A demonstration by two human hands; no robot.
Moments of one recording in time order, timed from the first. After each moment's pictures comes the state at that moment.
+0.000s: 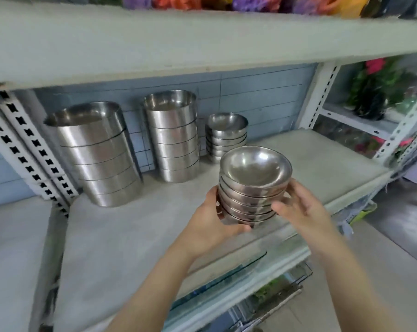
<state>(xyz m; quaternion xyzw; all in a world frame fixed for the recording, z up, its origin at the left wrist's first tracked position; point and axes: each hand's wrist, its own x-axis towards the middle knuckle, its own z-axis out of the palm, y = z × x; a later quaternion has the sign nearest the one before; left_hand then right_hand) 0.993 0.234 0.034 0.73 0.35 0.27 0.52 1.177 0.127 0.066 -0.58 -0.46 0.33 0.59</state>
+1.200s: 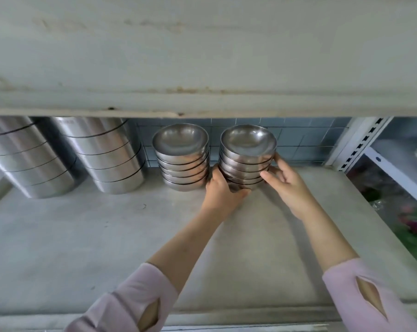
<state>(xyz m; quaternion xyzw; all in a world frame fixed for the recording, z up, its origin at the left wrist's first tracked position) 1.282 0.377 0.011 0.60 0.63 0.37 0.34 1.458 0.375 0.031 -0.50 -0.60 0.44 0.46</state>
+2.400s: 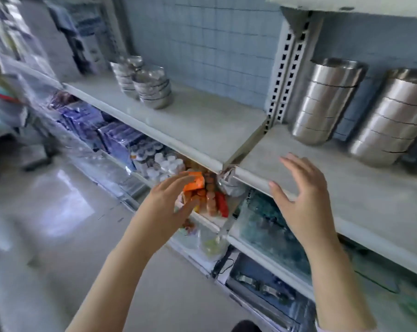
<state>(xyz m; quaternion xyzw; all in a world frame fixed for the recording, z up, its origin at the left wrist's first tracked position) 0.786 -0.085 0.055 0.53 0.79 0.31 0.04 0.997 0.087 0.050 -0.33 -0.84 0.16 0.39</state>
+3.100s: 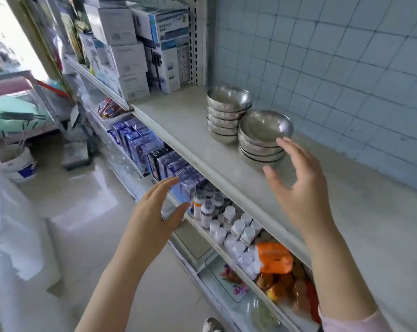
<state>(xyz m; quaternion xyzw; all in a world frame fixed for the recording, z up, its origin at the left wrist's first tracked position) 0.402 -0.069 0.050 0.36 0.85 0.39 0.01 0.548 0.155 0.077 -0.22 -0.86 0.23 0.40</state>
